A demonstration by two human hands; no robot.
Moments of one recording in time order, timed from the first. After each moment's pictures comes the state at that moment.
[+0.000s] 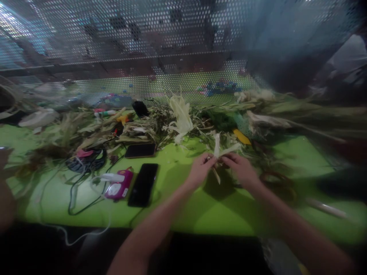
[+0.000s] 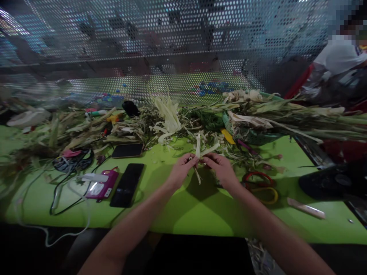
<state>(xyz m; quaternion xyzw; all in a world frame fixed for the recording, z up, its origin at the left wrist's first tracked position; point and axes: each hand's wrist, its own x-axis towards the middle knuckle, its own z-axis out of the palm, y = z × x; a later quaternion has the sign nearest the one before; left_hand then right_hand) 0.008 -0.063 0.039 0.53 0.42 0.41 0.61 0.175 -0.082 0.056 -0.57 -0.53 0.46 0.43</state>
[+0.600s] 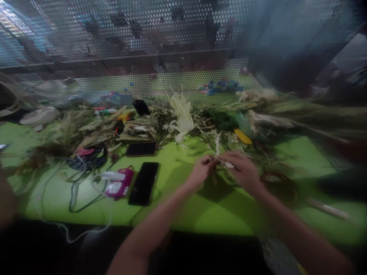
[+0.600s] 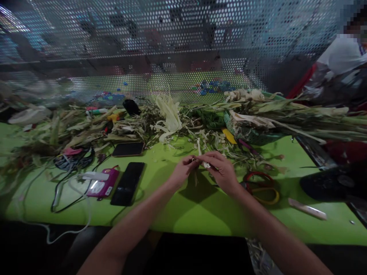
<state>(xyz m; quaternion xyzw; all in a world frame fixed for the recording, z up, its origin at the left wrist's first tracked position) 0.010 -0.064 0.028 0.49 0.44 0.37 0.65 0.183 -0.094 0.050 -0.48 -0.73 0.22 0.44</state>
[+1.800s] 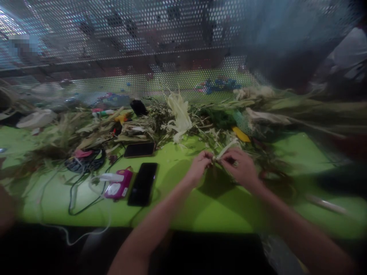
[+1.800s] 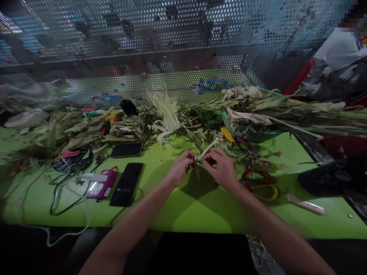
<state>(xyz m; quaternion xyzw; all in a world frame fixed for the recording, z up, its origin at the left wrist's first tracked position) 0.008 -0.058 0.033 0.43 0.42 0.41 0.68 0.184 -0.087 0.050 -0.50 -0.74 0.14 0.43</state>
